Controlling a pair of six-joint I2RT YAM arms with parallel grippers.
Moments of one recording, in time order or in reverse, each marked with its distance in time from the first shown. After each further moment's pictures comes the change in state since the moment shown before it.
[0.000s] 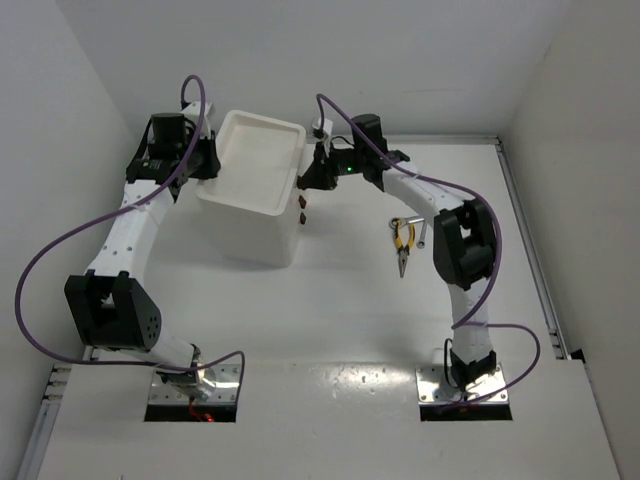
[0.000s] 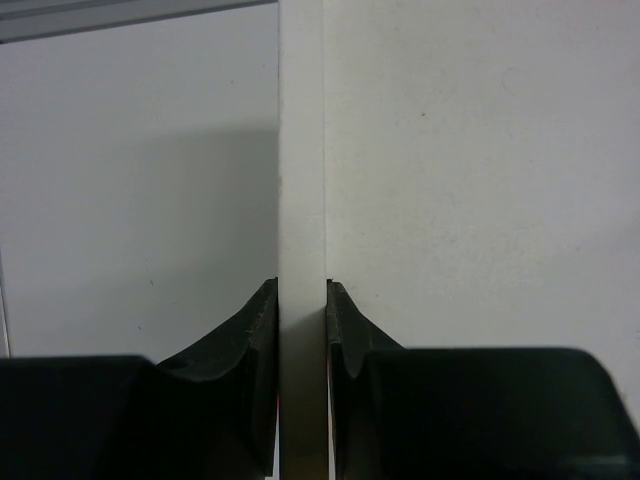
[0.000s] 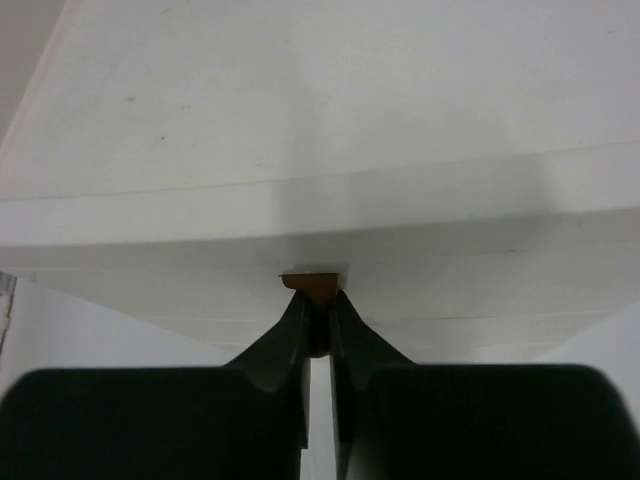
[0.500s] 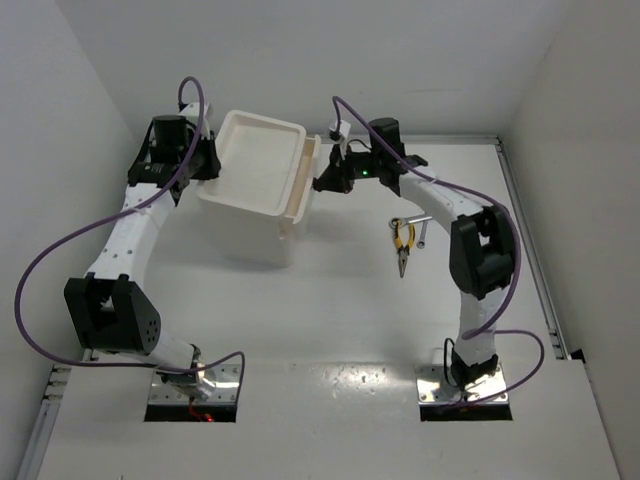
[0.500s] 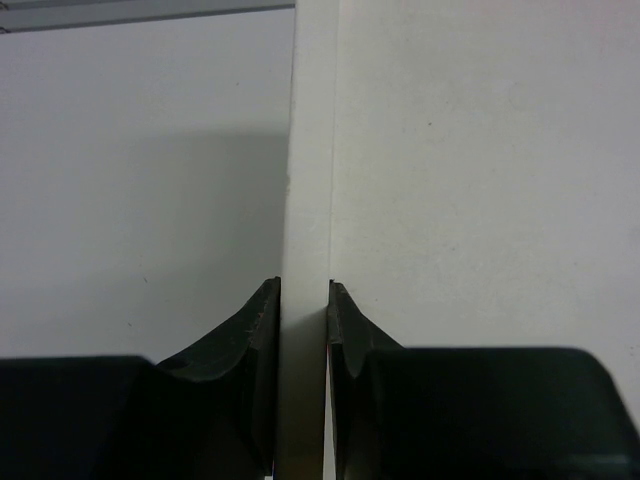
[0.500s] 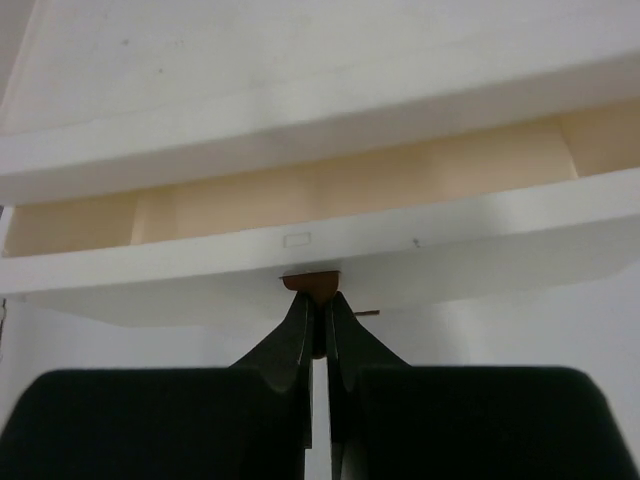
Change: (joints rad) left arm -0.006 -0.021 -0.032 0.036 -0.038 -0.051; right arm -0.040 -0.116 -0.143 0.008 0.048 -0.006
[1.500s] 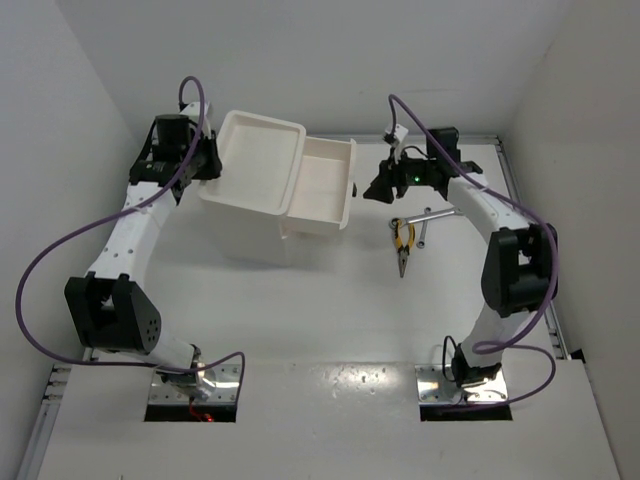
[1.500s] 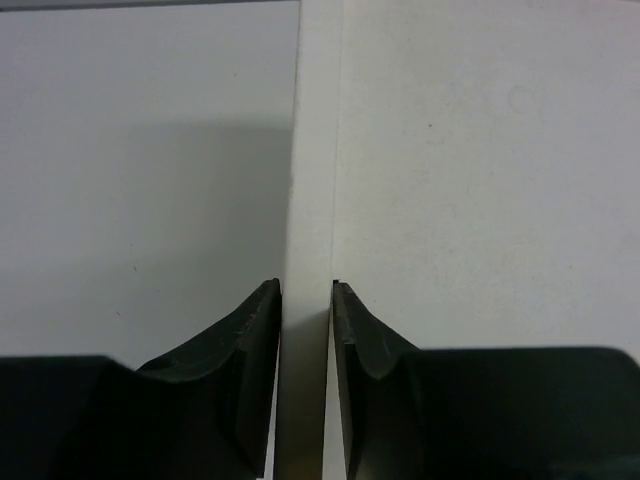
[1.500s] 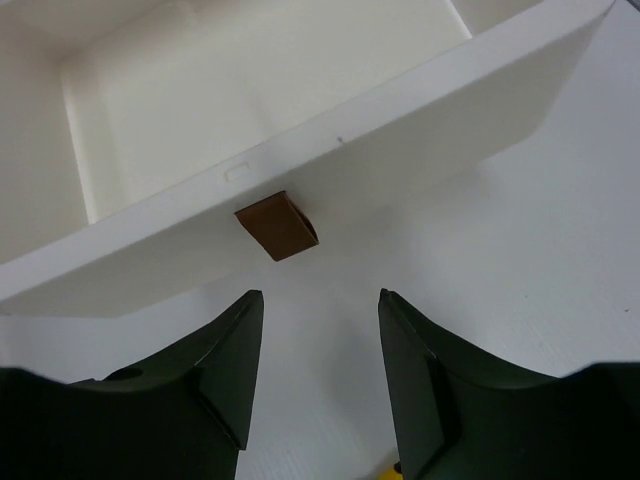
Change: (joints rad) left arm -0.005 0.004 0.015 -0.021 -0.031 -0.031; right arm -0.249 -0.228 -0.231 -0.197 0.018 -0.116
